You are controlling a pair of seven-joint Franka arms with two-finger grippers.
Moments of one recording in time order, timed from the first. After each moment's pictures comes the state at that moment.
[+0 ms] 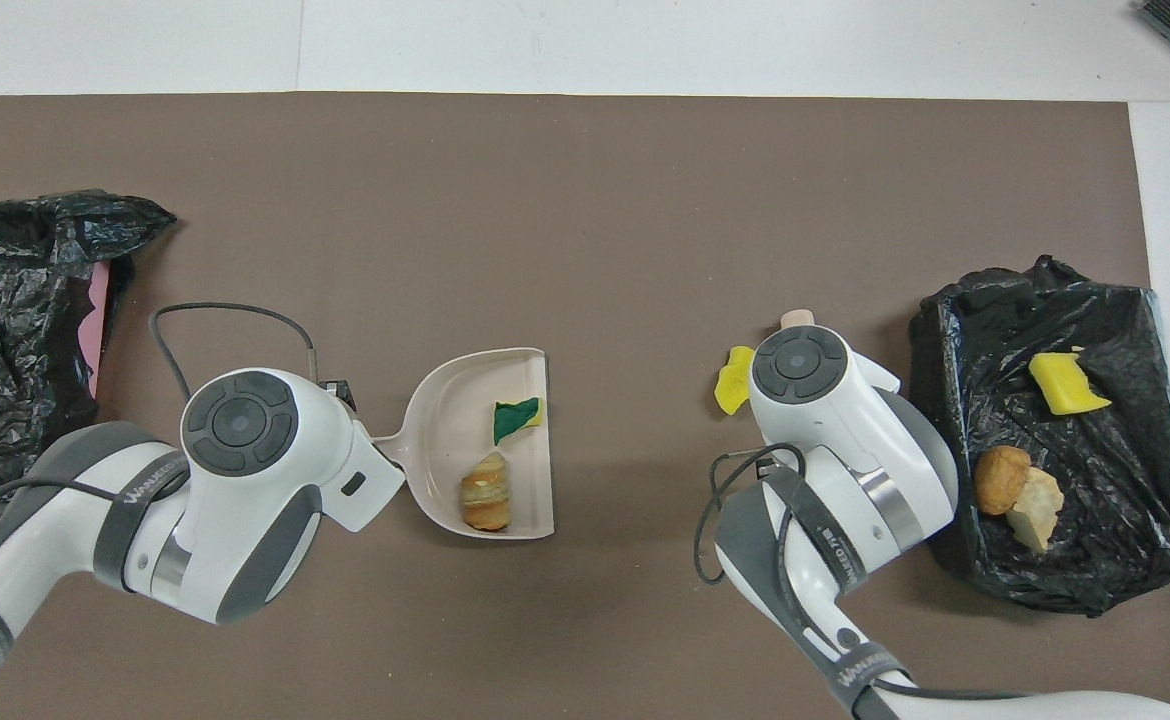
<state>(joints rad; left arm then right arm) -0.38 -0.03 -0.04 -2.29 0.11 2.20 1.08 0.27 0.14 0.13 -2.12 -0.22 1.84 0.47</state>
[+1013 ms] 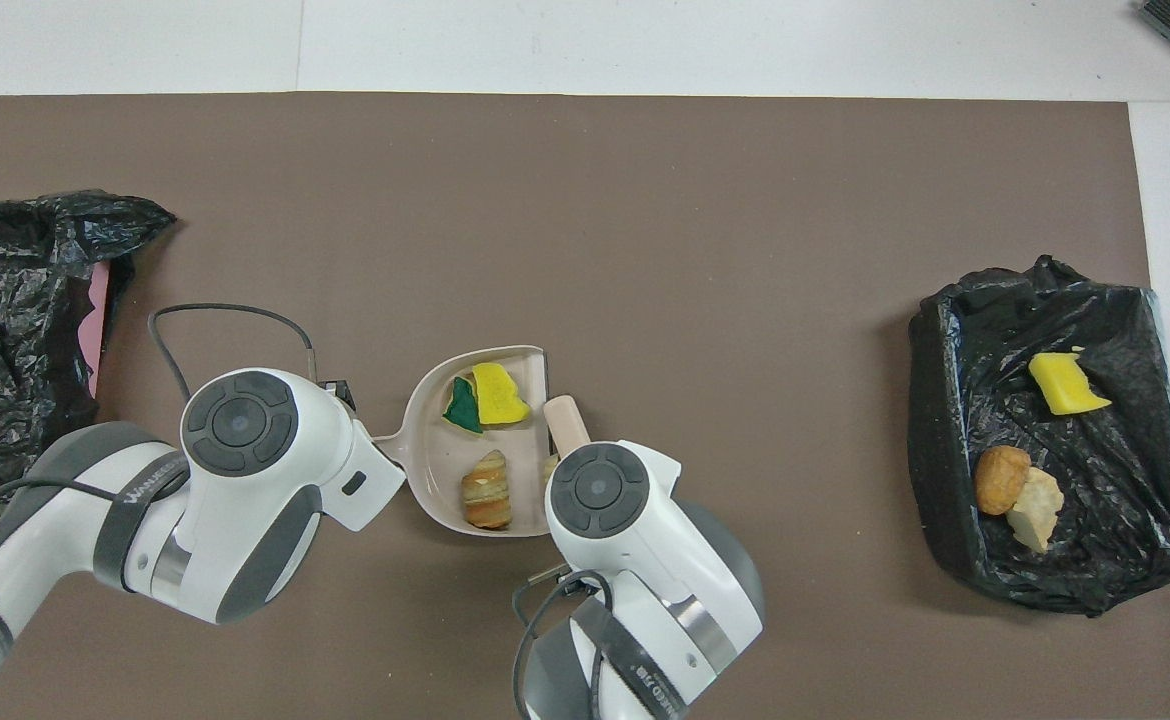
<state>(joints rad) -0.38 -0.03 -0.04 -2.29 0.11 2.20 1.07 0.61 0.15 0.14 -2.08 0.12 1.93 0.34</state>
